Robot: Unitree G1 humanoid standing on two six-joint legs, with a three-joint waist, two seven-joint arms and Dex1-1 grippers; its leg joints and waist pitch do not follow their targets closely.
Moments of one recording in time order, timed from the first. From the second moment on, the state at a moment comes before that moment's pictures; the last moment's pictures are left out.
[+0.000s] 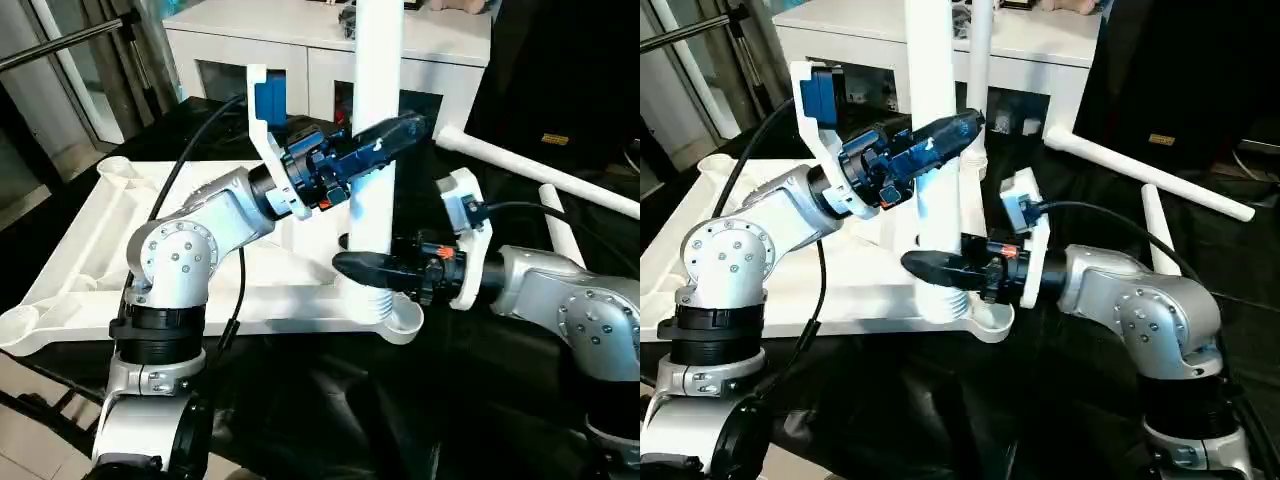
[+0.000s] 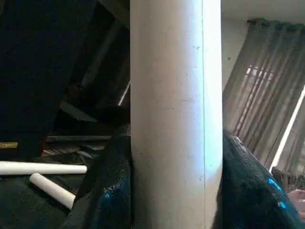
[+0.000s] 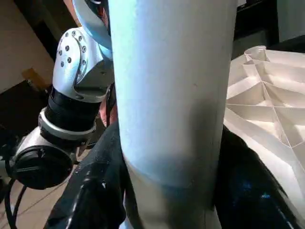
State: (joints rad) left arm -0.72 0.10 0.11 -0.02 -0.89 0.81 -0.73; right arm -0.46 -0.41 0.00 -0.24 0.83 1.01 0.82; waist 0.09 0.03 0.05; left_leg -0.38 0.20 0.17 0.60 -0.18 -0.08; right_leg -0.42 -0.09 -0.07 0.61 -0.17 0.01
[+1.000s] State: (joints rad) left arm -0.68 0.00 0.00 -0.05 -0.56 0.65 -0.30; right arm -0.46 -0.27 0.01 -0.21 0.67 0.93 0.51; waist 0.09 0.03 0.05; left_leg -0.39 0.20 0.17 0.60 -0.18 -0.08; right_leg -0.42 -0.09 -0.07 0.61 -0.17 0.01
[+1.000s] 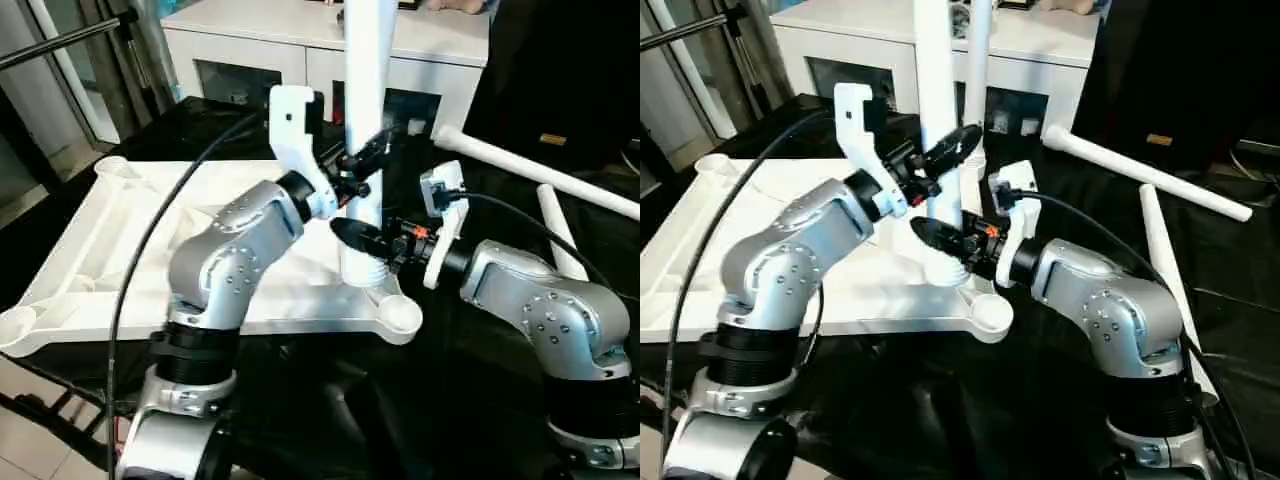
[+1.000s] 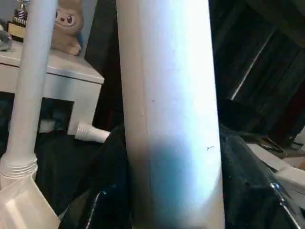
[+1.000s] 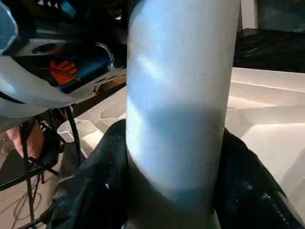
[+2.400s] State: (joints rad) left arm -0.65 0.14 -0.06 -0.08 -0.74 0.69 -0.79; right arm -0.46 -0.46 0.01 -0.23 0.81 1.01 0.83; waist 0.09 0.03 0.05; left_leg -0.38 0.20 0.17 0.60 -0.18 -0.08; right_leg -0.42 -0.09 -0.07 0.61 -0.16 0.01
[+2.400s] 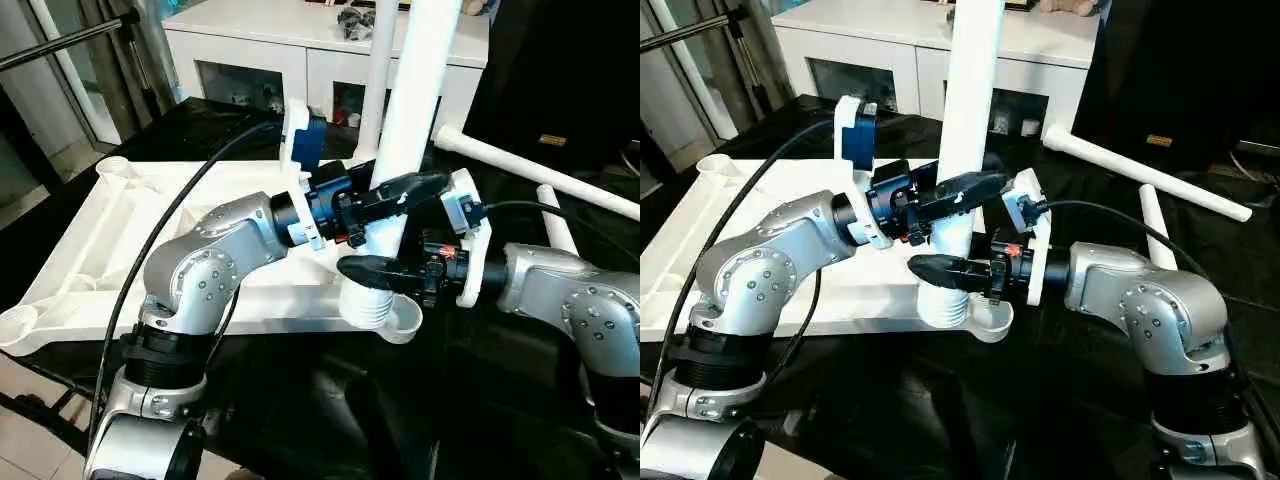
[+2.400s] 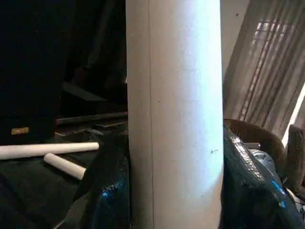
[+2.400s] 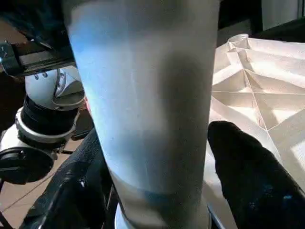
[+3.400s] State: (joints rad) left arm -0.65 0.12 -0.06 -0.07 -0.73 0.67 -0.80; right arm -0.46 -0.44 0.05 -0.23 0.81 1.01 0.81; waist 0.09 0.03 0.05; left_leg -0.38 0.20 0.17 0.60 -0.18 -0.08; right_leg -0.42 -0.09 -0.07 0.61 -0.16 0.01
